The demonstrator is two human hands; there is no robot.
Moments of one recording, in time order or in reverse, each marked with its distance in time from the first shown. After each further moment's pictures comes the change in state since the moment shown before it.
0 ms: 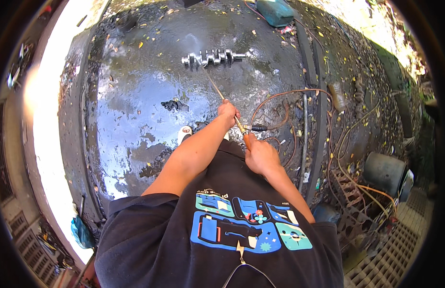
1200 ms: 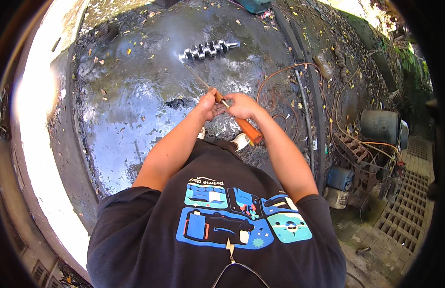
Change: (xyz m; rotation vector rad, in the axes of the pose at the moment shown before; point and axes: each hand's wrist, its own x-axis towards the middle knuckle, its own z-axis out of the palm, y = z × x) left_hand -0.037 0.142 -0.200 0.442 -0.486 -0.088; right_hand 0.100 -0.184 0.073 0.326 0.002 0.003
